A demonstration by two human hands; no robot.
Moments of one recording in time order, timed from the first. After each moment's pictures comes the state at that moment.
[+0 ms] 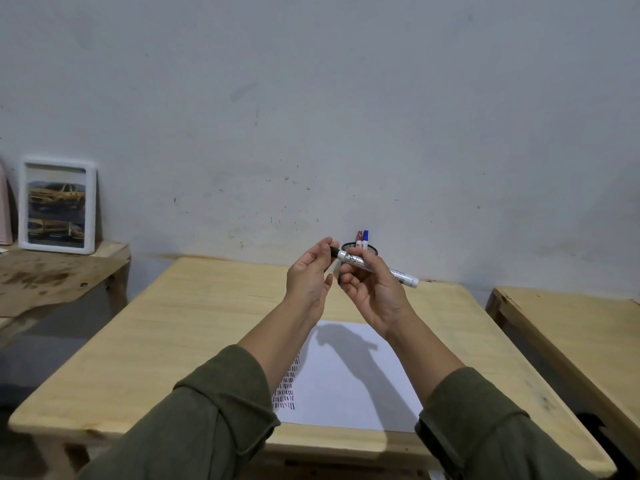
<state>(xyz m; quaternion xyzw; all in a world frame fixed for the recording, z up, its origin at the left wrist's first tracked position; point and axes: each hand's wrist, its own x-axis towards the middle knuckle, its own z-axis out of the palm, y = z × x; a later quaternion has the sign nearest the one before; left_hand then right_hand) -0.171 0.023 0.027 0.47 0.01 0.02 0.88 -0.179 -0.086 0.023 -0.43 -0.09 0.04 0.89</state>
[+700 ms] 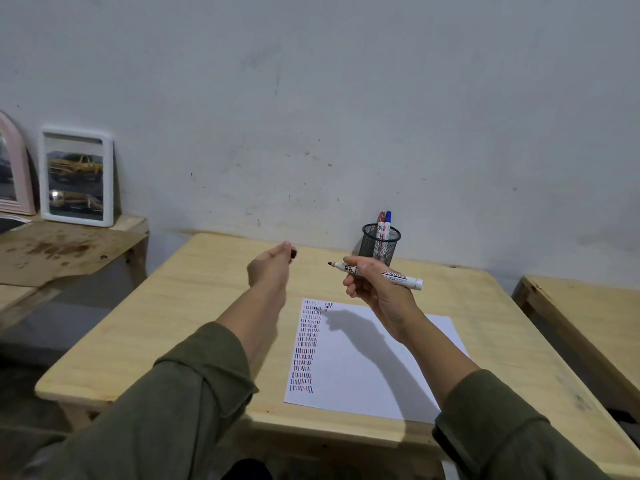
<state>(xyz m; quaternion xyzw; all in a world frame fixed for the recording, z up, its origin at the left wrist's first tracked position) -0.142 0.095 -0.014 0.57 0.24 0.13 0.77 -0.169 -0.078 -0.020 -0.60 -0.16 0.03 0.78</state>
